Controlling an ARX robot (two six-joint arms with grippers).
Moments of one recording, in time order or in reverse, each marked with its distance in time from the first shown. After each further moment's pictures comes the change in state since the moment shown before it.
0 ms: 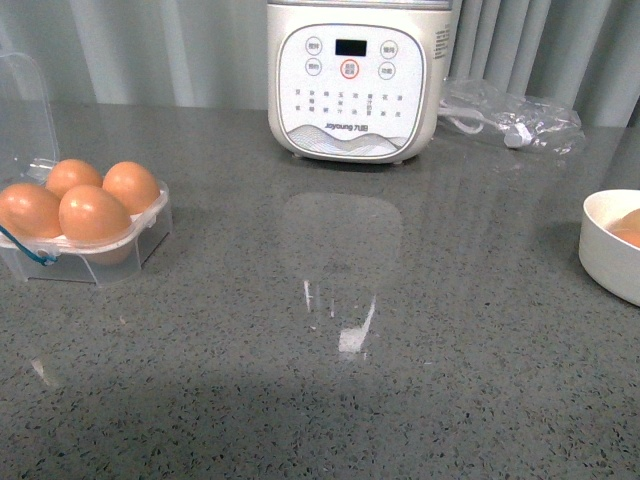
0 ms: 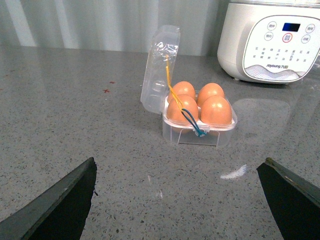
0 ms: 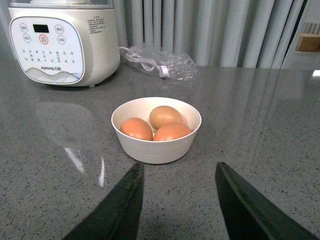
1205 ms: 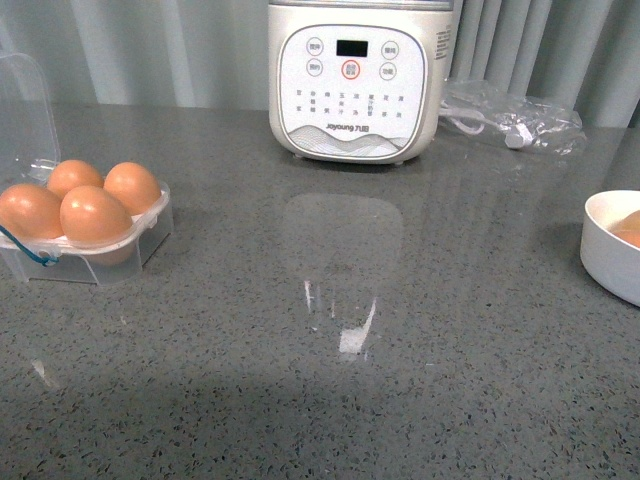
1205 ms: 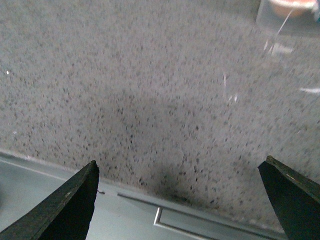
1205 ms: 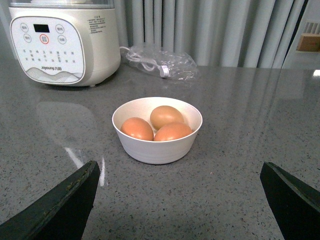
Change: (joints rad) left arm -0.053 0.335 0.229 -0.340 -0.332 -0.056; right arm 0.000 0.000 0.000 0.000 0.000 0.002
